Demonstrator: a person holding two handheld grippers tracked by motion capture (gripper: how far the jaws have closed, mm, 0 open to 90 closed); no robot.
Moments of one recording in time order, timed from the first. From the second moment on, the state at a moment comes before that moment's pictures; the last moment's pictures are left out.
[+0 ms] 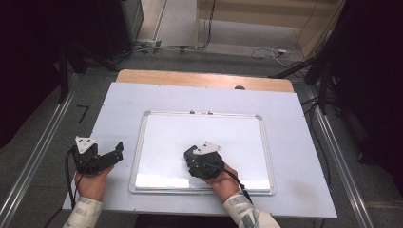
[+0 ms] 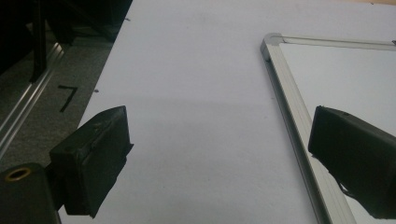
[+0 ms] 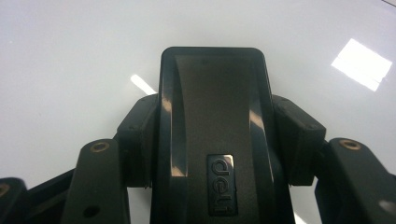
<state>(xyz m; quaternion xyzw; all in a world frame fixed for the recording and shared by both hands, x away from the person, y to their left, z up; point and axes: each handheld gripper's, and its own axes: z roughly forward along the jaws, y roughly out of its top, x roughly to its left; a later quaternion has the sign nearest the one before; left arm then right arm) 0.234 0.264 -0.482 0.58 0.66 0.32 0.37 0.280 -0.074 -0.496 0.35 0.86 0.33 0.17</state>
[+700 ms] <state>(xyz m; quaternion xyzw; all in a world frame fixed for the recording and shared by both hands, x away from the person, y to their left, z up) 0.235 0.263 -0.483 0.58 0.66 0.32 0.36 0.284 -0.120 -0.495 0.38 0.85 0.33 0.18</state>
